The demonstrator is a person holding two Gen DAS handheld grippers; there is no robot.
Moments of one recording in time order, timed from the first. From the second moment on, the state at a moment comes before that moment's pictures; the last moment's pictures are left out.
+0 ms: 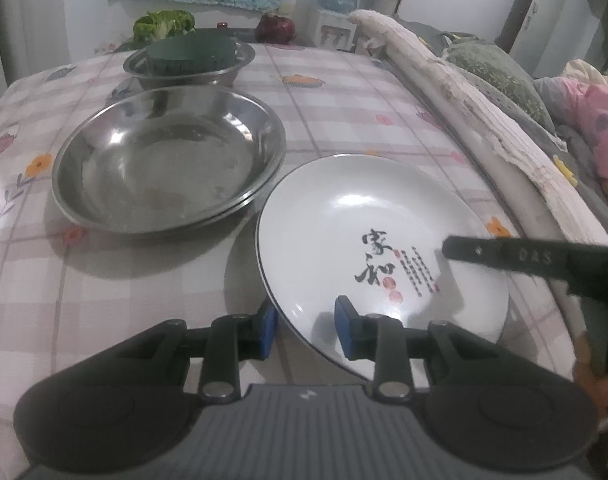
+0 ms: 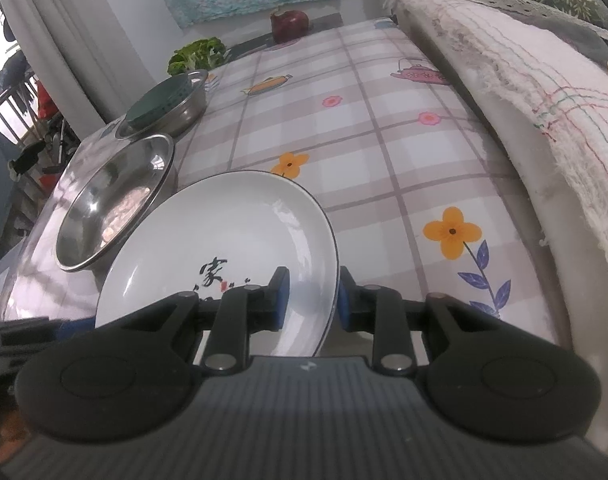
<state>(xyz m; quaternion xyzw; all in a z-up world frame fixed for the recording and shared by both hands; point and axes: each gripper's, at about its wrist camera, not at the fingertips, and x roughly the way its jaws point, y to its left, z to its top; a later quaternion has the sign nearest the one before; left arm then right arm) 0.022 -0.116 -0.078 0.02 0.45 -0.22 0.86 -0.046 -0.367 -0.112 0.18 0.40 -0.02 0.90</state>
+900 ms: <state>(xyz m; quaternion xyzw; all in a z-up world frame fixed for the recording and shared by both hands) 0.041 -0.113 -0.082 0.03 0.44 -0.20 0.88 -0.051 -0.368 -0.113 0.19 0.40 -0.02 0.90</state>
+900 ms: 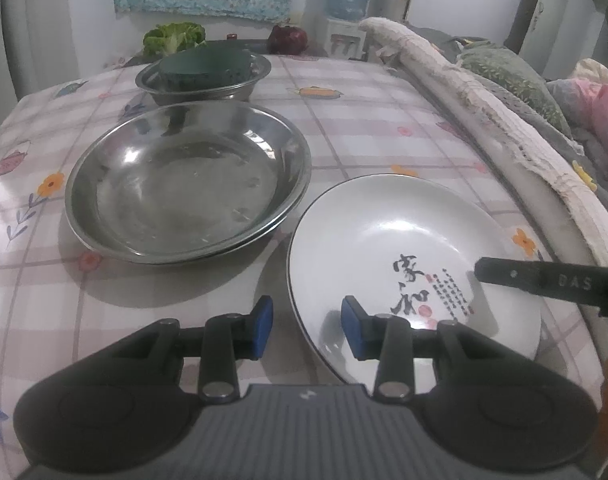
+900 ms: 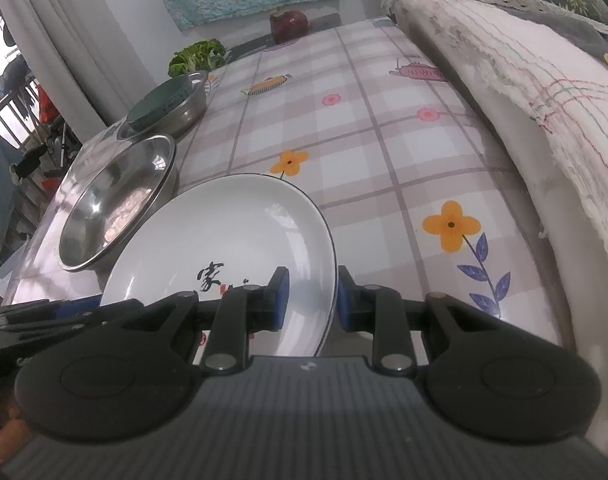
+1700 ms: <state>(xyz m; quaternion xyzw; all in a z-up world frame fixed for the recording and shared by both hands) 0.039 -0.122 -0.079 0.03 0.43 -0.18 0.88 -0.060 -0.363 -0.113 0.18 0.40 -0.03 0.90</state>
